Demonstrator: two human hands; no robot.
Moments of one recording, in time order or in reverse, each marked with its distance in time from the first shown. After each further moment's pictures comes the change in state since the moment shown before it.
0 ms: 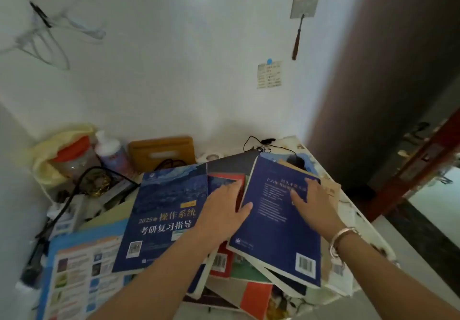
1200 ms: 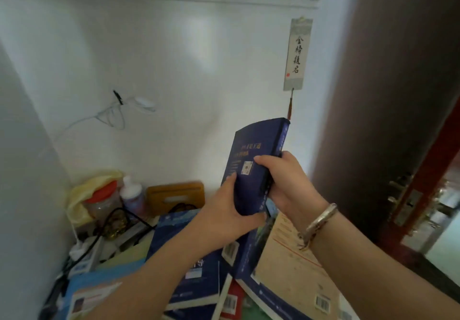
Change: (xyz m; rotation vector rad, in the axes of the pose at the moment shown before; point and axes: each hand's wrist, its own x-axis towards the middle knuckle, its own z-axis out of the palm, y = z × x) left_hand -0.066 0.085 -0.128 -0.390 0.101 0.063; right_hand -0.093 -0.205 -0.099 1.239 -0.103 -0.162
